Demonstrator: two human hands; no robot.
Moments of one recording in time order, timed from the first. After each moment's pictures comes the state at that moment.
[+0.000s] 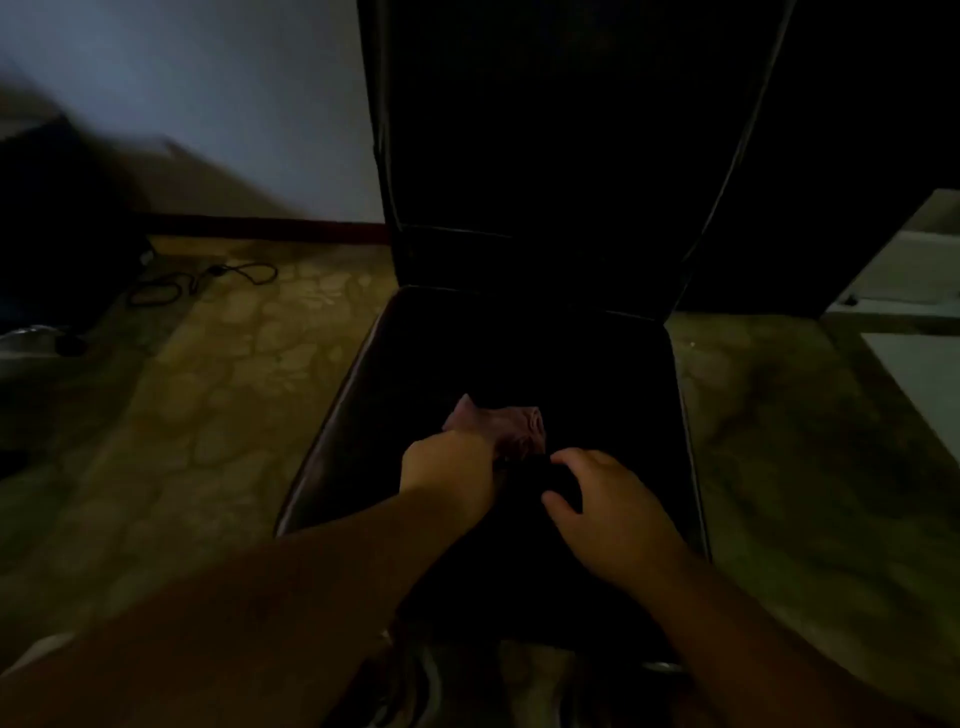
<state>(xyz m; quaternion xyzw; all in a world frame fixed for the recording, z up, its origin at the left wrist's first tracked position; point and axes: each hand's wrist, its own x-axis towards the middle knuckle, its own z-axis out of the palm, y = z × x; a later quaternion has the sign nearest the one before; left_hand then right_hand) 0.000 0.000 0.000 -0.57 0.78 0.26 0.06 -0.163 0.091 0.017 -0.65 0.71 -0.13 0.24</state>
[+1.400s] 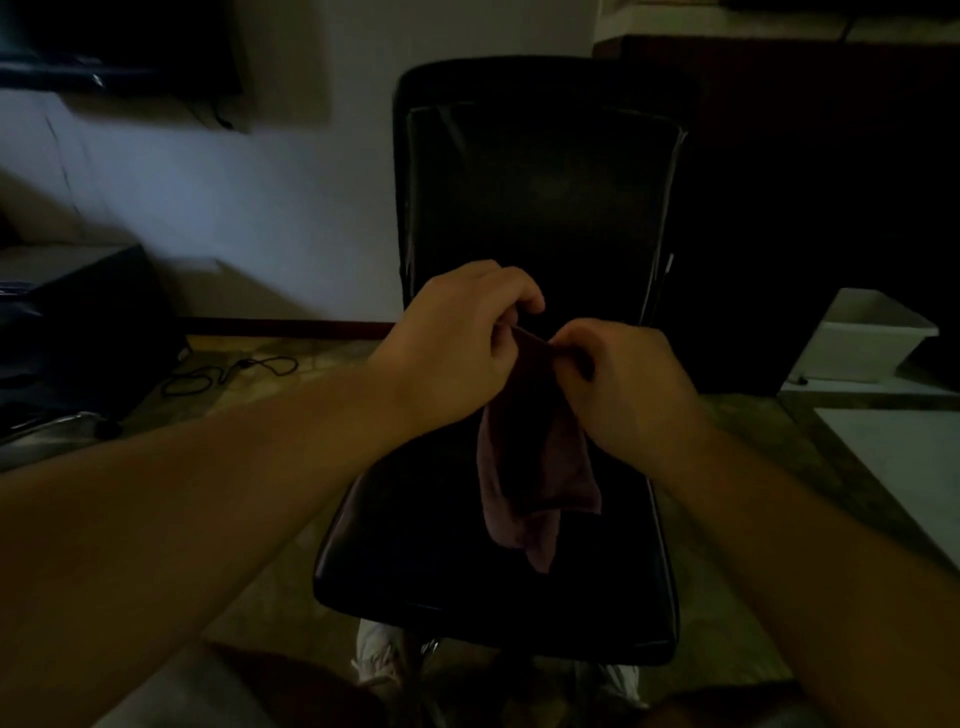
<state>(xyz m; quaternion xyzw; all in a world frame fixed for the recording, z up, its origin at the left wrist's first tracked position) 0.034 0.075 0.237 -0.30 0.88 0.01 -0.37 -0.148 0.123 0.214 -0.71 0.61 -0.34 0.02</state>
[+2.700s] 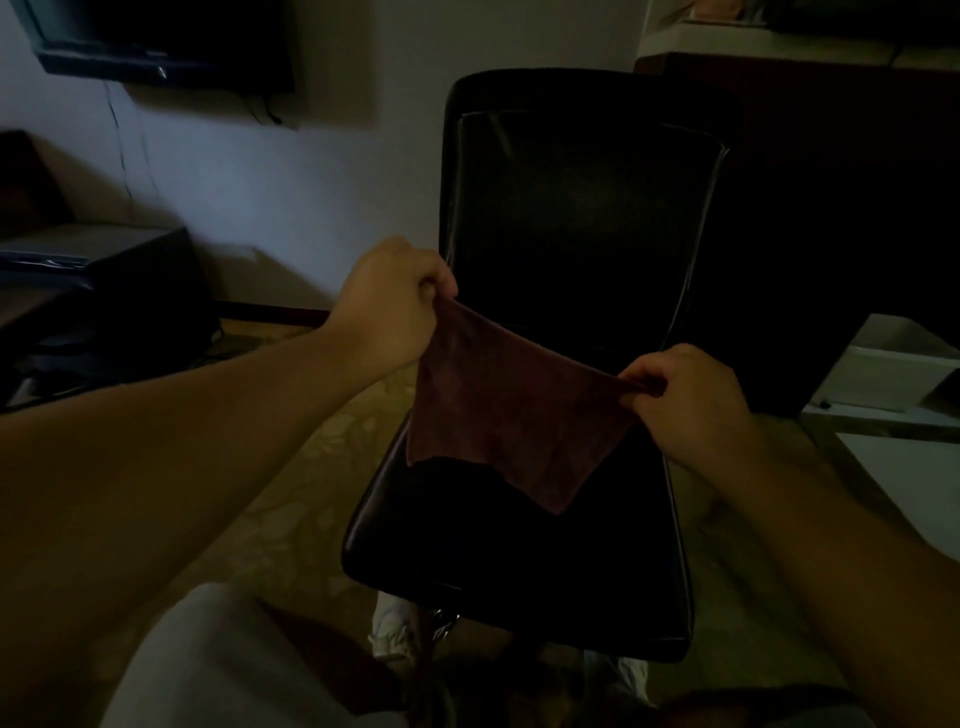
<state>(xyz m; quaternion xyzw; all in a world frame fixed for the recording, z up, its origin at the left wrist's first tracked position) 0.113 0.053 0.241 -0.53 0.77 0.04 -0.35 -0.163 0.131 0.195 -0.65 0.71 -0.29 0.03</state>
